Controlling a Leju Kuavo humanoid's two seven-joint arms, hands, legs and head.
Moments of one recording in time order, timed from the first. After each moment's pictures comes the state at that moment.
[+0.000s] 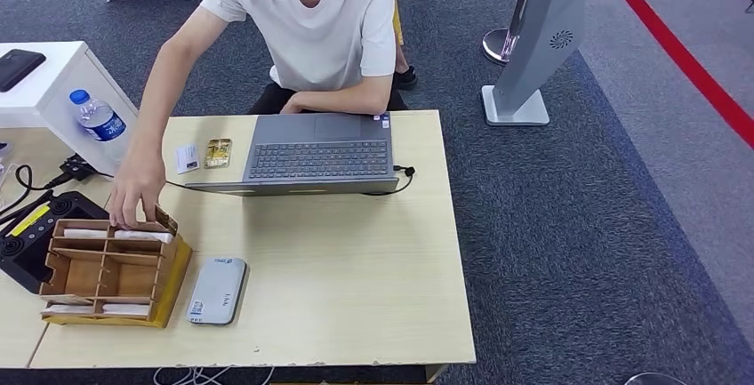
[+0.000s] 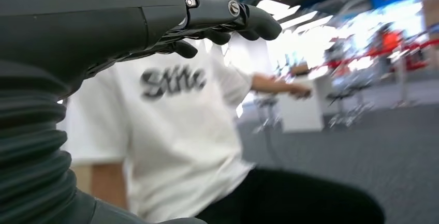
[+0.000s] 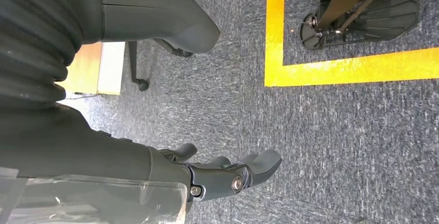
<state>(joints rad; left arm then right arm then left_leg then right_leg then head) 0.07 0.66 1.46 -0.69 -1.42 0.41 0.07 -0.06 0.12 -0.78 -0.19 0.93 -0.13 0.03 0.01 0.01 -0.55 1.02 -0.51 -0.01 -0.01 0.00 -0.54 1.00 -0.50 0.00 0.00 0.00</state>
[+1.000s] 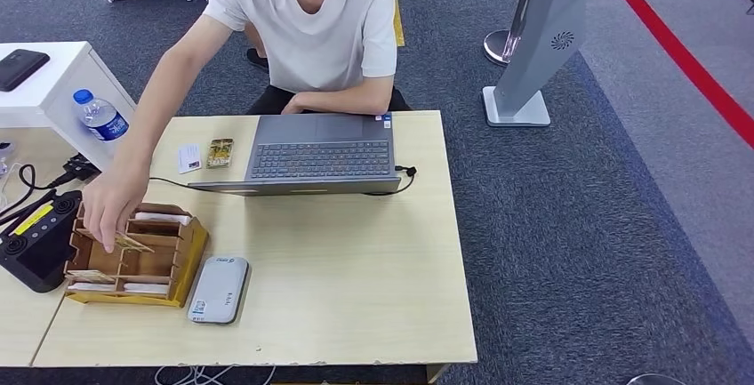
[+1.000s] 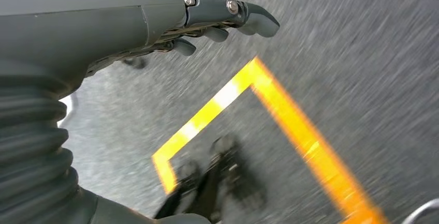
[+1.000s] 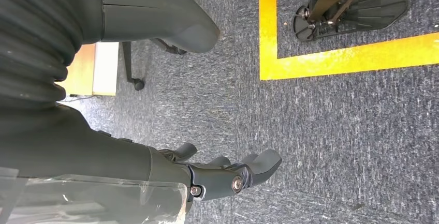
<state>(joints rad) -0.06 0.08 1.51 -0.27 -0.59 0.25 0.04 -0.06 0.10 -0.83 -0.19 0.96 -0.15 0.02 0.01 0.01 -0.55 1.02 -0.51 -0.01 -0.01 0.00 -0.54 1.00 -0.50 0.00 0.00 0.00</state>
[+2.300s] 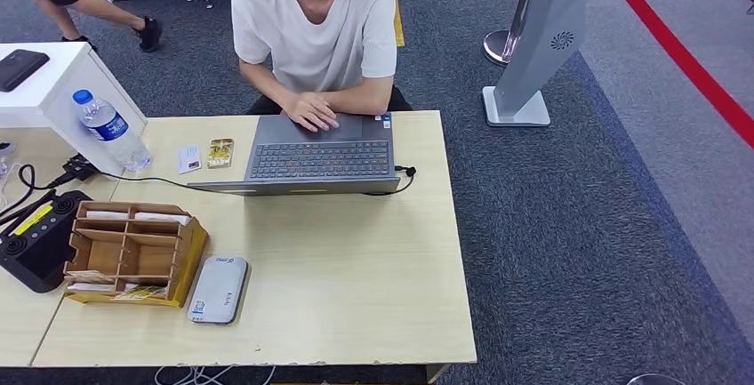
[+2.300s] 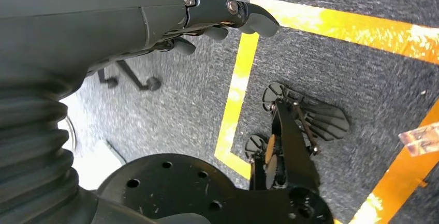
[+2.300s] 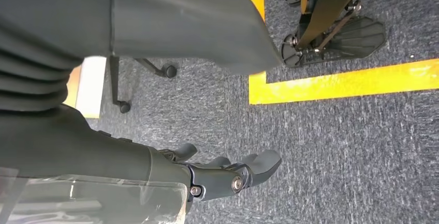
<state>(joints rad) 0.02 -0.05 0.76 -0.27 -0.30 0.10 0.03 0.04 0.09 -0.45 -0.28 0.49 -0.08 0.00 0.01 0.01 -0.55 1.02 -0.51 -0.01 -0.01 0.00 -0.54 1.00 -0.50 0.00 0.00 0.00</state>
